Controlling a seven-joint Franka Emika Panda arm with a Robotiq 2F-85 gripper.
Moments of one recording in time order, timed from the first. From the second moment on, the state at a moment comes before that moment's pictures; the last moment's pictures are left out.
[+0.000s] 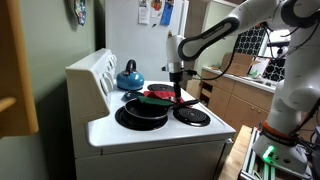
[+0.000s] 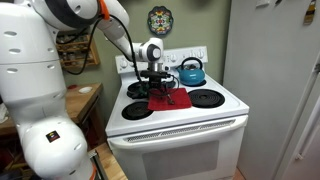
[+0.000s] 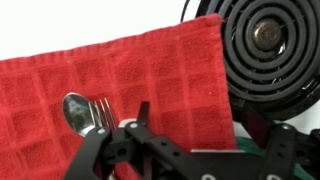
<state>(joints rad) 0.18 0.12 0.21 -2.12 -0.03 2.03 -0.30</state>
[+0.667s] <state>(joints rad) 0.18 0.12 0.21 -2.13 -0.03 2.06 -0.30</state>
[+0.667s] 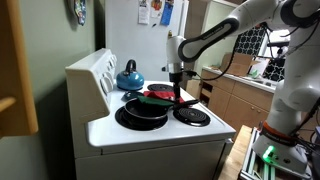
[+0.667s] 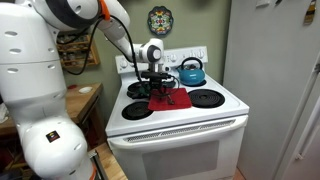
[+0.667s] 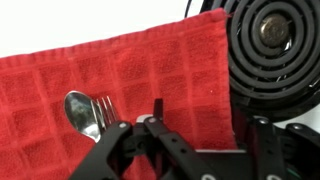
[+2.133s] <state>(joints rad) 0.13 0.10 0.14 -2.12 -0.13 2.15 -0.29</state>
